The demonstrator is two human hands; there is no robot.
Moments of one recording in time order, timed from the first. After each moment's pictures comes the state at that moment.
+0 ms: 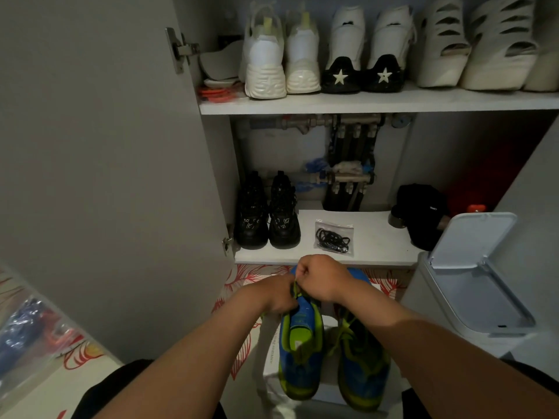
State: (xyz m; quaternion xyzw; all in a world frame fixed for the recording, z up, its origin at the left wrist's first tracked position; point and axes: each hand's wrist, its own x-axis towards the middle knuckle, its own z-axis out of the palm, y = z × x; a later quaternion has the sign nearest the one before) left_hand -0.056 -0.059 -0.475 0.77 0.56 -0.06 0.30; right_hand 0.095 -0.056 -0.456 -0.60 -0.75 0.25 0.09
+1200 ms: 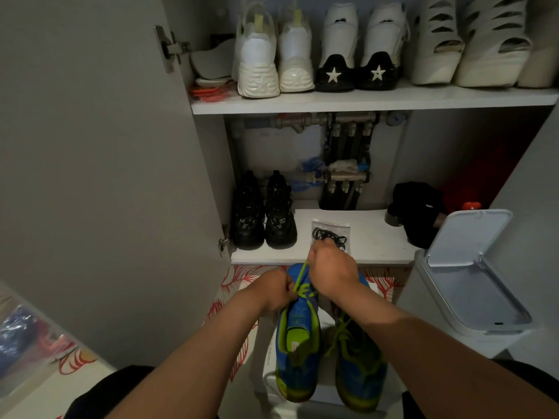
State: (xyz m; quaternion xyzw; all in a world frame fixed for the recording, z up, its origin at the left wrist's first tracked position) left_hand -0.053 -0.052 -0.484 0.77 0.57 0.03 0.28; right_hand 0.103 -0.055 -0.457 -0.68 -0.71 0.10 0.15
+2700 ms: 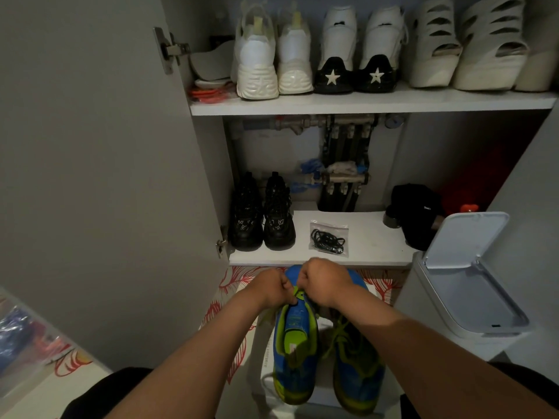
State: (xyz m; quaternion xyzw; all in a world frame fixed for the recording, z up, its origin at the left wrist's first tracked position) left_hand -0.052 -0.049 -0.486 0.72 0.61 0.07 0.33; right_hand 0.103 -0.058 -0.461 -0.63 -0.76 0.16 0.03
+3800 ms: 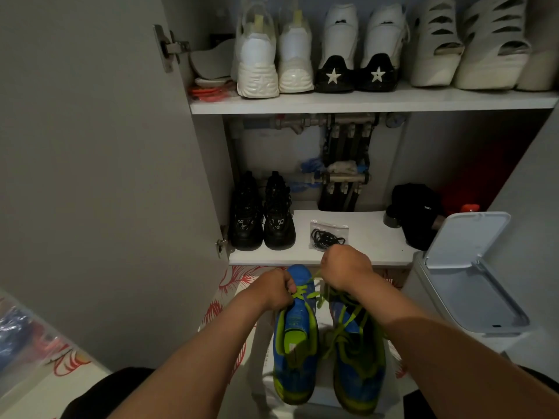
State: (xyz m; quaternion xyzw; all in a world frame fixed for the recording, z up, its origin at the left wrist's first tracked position) left_hand -0.051 -0.048 -0.488 0.74 0.60 0.05 0.31; right_hand 0.131 -0.045 -0.442 -0.71 -0.70 0.12 0.02
